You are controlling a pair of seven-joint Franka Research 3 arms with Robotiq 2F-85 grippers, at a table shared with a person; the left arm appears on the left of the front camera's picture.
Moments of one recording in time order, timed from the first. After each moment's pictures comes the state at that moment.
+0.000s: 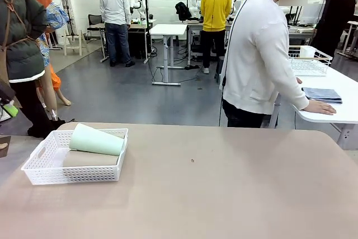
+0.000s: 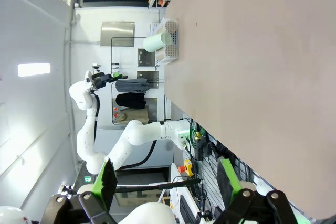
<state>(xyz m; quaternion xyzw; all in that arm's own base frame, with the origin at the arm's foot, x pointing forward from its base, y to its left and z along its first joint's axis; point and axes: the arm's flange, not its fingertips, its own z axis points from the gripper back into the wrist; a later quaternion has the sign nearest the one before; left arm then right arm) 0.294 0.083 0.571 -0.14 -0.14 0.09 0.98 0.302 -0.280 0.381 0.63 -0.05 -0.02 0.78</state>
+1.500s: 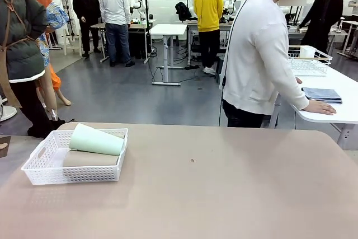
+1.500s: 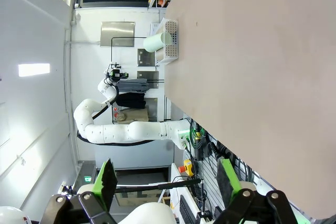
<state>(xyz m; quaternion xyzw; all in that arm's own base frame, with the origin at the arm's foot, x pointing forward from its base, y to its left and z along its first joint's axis) 0.308 0.320 0.475 -0.60 -0.07 0.09 0.79 0.302 -0.280 0.381 0.63 -0.05 -0.02 0.78</state>
